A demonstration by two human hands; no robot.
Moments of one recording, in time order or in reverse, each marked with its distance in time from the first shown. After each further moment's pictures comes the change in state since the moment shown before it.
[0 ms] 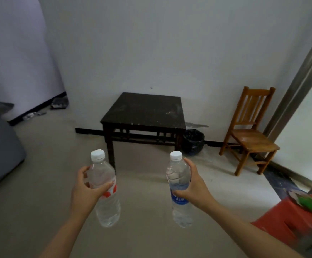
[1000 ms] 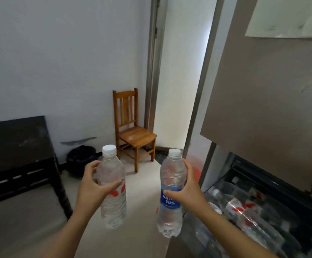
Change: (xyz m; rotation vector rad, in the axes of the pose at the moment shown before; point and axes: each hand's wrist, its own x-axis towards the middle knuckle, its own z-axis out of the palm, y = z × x) left_hand -0.074 0.147 0.390 -0.157 -0.785 0.274; right_hand -0.121 0.079 -0.283 0.107 0.720 0.270
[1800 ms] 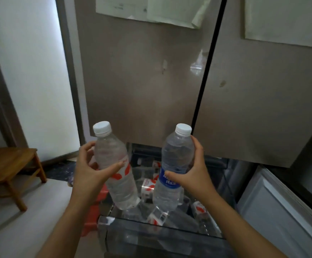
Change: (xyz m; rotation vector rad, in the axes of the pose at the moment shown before) left_hand 0.012 0.090 0.203 -0.440 -0.720 0.163; right_hand -0.100 -0.038 -0.128 -0.182 0.791 -0.030
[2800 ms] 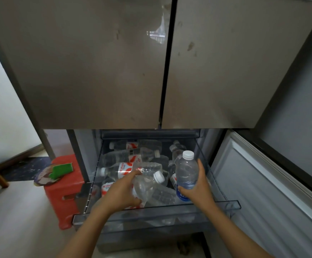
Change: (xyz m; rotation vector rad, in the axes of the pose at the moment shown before) left_hand -0.016 -0.120 0.078 0.676 -0.976 -0.032; right_hand -0.071 0.141 -0.047 -0.294 0.298 0.438
